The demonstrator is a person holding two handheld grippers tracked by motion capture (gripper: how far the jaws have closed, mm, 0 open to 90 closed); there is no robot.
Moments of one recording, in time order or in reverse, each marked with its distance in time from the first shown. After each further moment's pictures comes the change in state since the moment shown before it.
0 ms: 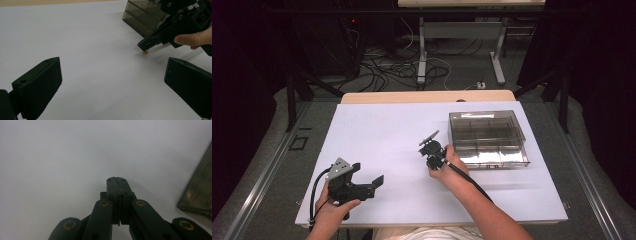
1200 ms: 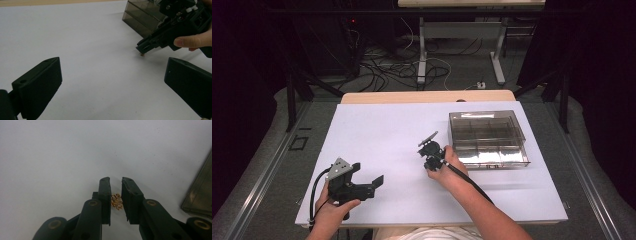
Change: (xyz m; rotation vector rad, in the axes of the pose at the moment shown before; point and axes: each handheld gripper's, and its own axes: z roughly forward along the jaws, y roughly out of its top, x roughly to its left) left arm 0.000 0.000 0.000 -0.004 -0.004 -0.008; right arm 0.003 -0.001 0.001 0.017 -0.010 -0.003
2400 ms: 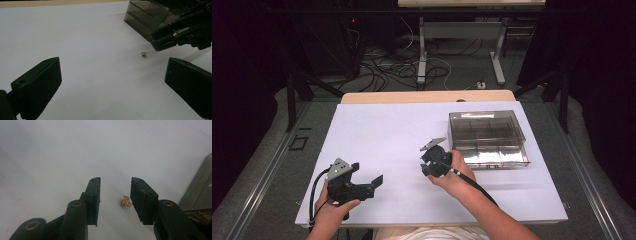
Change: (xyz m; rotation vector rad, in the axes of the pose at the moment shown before) left arm -0.001 0.000 -0.001 -0.005 0.012 -0.010; right arm 0.007 -0.021 -0.041 -0.246 0.065 -0.117
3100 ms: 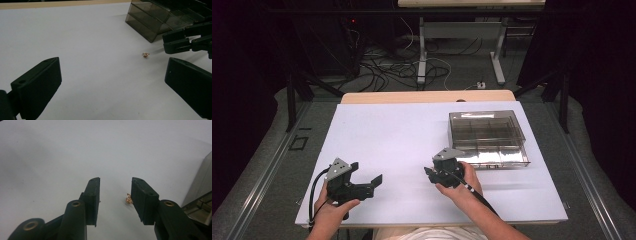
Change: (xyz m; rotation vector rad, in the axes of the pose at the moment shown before) left arm 0.001 0.000 -0.001 -0.006 0.011 0.010; right arm -0.003 -0.039 -0.012 -0.223 0.052 0.063
